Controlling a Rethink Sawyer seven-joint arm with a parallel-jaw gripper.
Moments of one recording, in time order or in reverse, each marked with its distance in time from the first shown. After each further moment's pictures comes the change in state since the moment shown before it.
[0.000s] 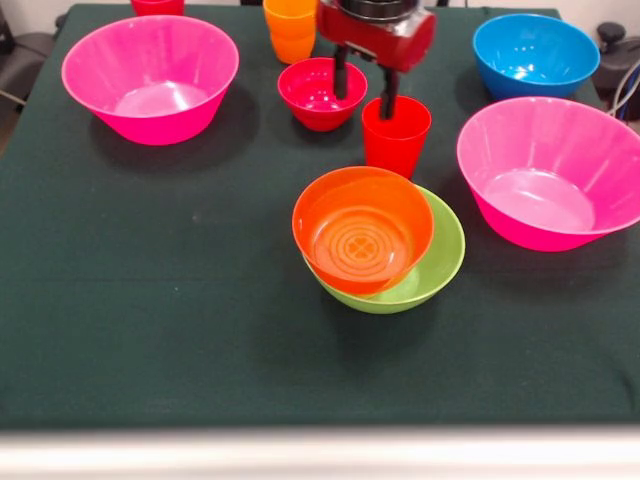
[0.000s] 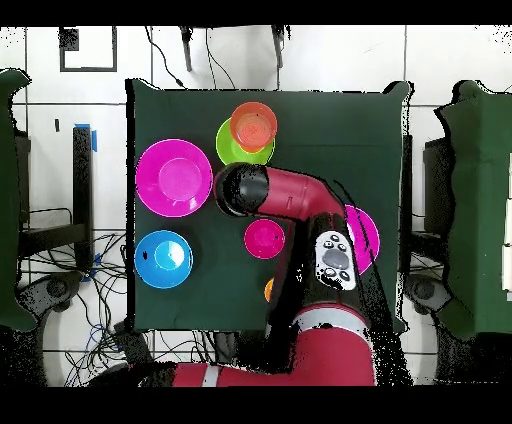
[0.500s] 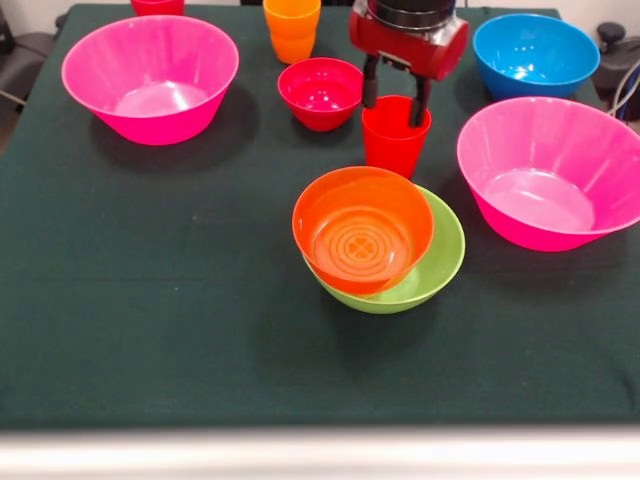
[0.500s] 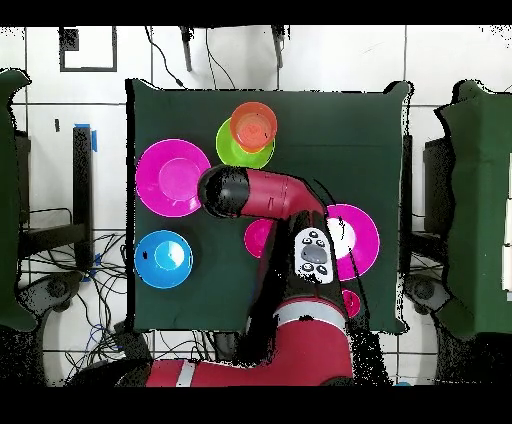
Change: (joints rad) arm 0.043 0.023 0.000 0.002 0.010 -0.042 0.000
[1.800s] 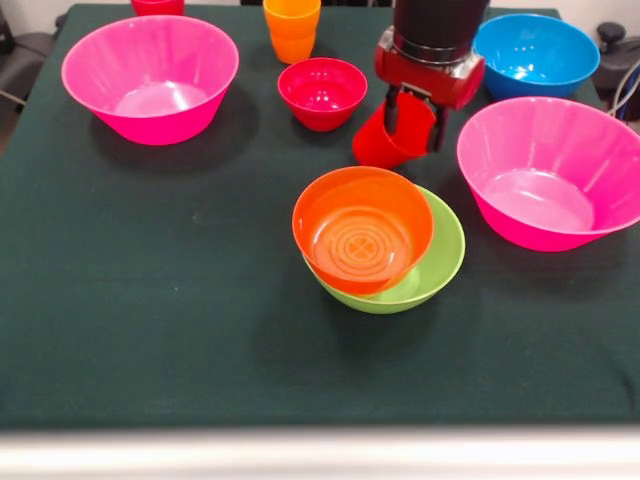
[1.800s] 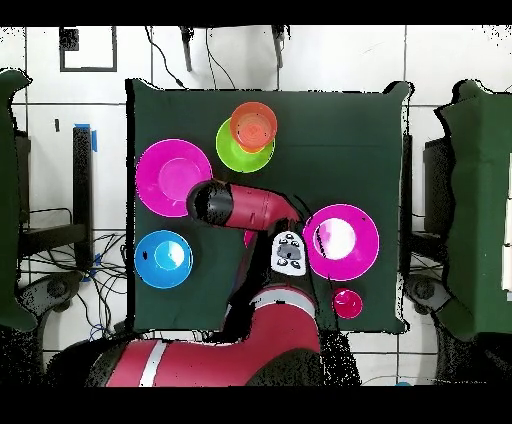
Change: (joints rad) arm 0.070 0.078 -0.037 0.049 0.074 -0.157 0.000
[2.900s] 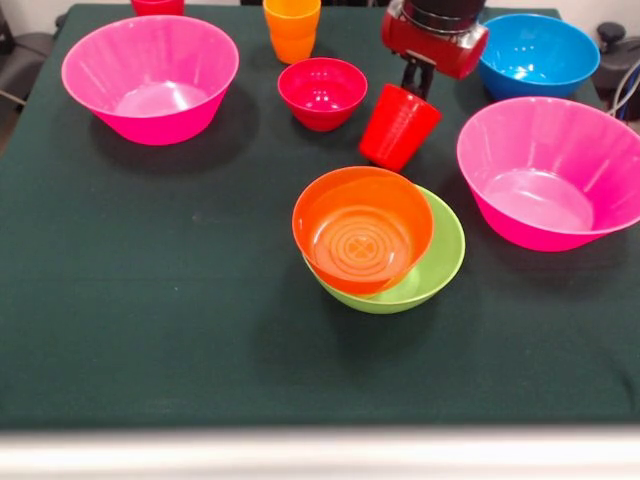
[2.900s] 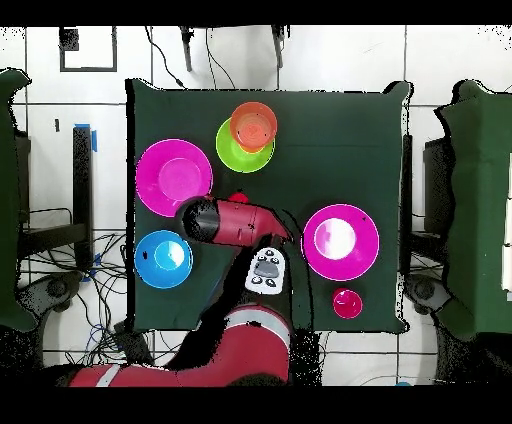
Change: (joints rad) arm 0.093 -0.027 -0.097 0.064 0.018 0.000 0.000
